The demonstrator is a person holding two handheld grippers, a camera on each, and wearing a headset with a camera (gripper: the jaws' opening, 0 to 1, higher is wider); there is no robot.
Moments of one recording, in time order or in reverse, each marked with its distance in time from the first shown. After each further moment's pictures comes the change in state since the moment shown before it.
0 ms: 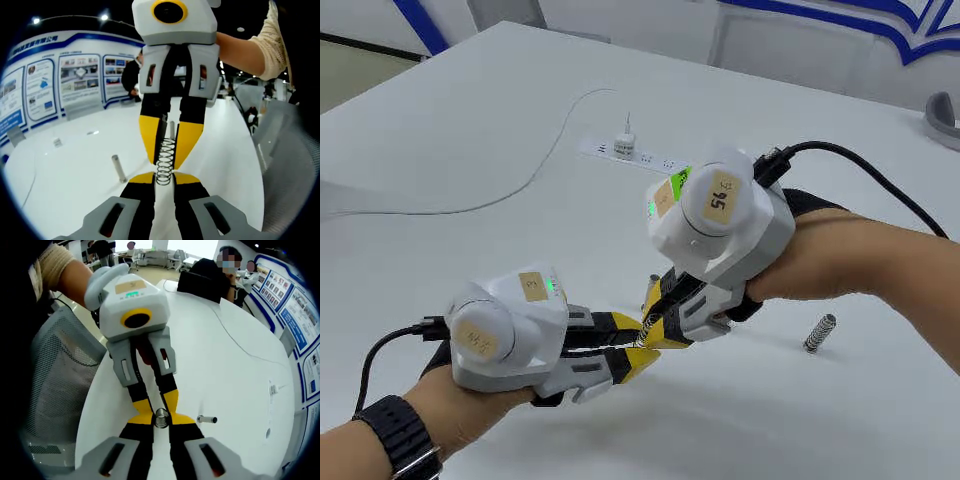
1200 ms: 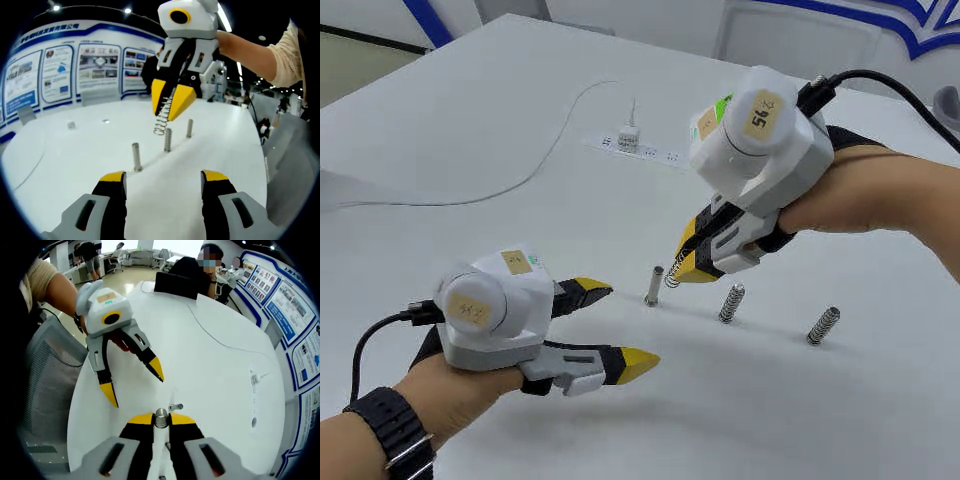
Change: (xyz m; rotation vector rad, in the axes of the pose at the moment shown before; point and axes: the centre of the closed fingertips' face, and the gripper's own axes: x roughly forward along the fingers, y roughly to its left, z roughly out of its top) left arm -0.011 0.027 -0.011 -0.139 0.015 0.118; right arm -0.032 -0.055 -0.015 0.066 0.018 -0.103
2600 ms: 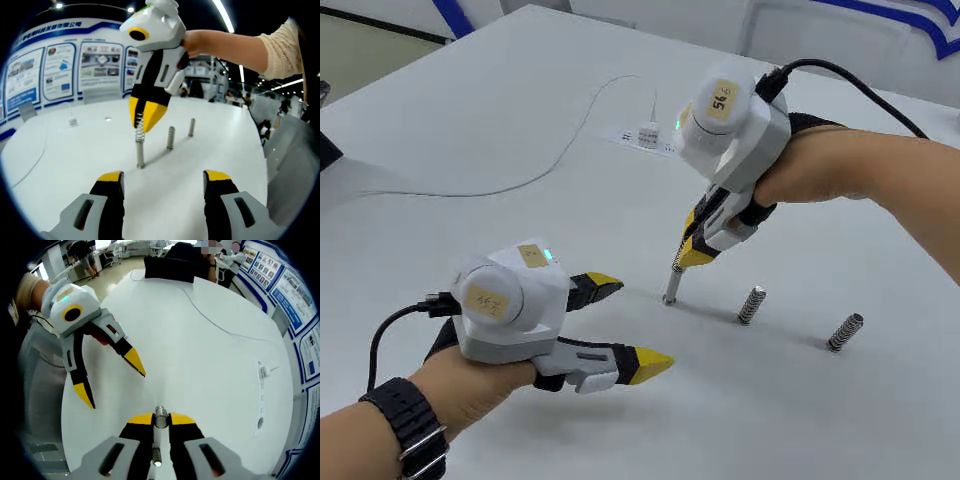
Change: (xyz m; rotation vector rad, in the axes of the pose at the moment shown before) left arm -0.003 0.005 -0.005 -0.020 0.005 0.008; right arm 0.040 -0.025 -0.004 0.044 0.102 0.074
